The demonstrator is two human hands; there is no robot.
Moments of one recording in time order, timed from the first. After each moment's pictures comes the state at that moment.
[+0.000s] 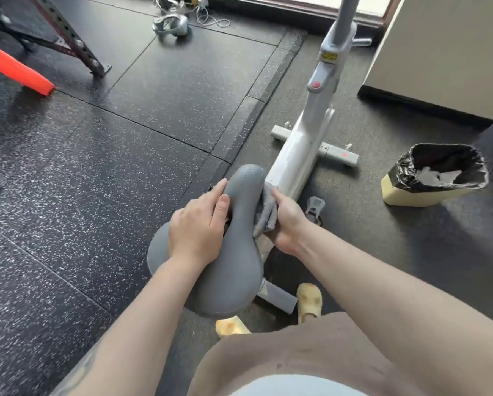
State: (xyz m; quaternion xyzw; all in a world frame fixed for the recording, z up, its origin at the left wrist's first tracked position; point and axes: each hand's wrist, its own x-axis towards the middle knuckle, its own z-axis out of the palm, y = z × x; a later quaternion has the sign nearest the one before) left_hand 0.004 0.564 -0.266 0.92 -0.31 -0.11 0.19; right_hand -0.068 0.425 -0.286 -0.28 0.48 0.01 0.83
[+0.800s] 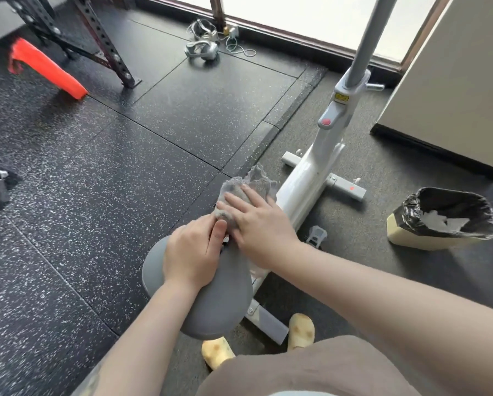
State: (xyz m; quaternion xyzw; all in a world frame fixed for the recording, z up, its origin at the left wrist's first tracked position) left_hand -0.009 0.561 -0.256 0.93 -0.30 -0.03 0.20; right_hand -0.058 0.421 -0.263 -0.99 0.05 -0.01 0.17
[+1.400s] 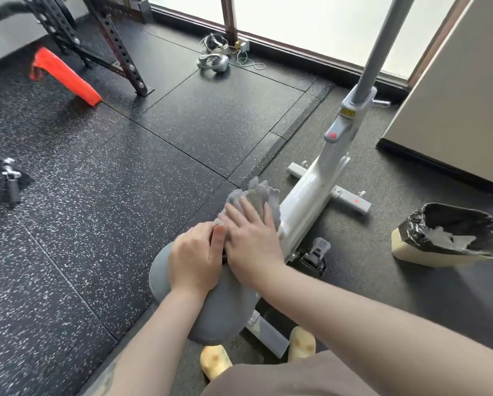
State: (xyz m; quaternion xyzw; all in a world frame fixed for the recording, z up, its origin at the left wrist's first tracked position) left_hand -0.014 0.563 -0.255 0.94 -0.23 -0.02 0.23; right_hand -0.053 0.453 -0.267 -0.98 0.10 -0.03 0.18
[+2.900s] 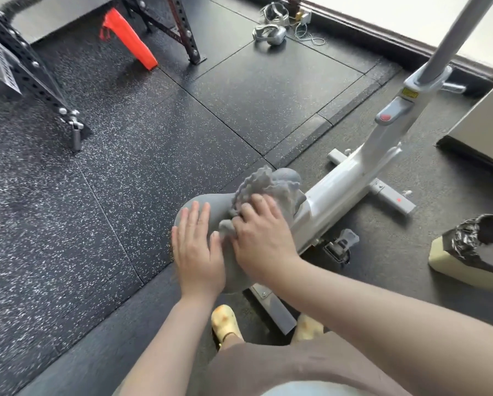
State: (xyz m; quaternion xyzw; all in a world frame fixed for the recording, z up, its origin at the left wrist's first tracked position) left_hand -0.085 0.603 -0.279 0.96 -0.05 0.05 0.28; right_hand -0.098 0.477 -0.242 -0.99 -0.05 0.01 0.10
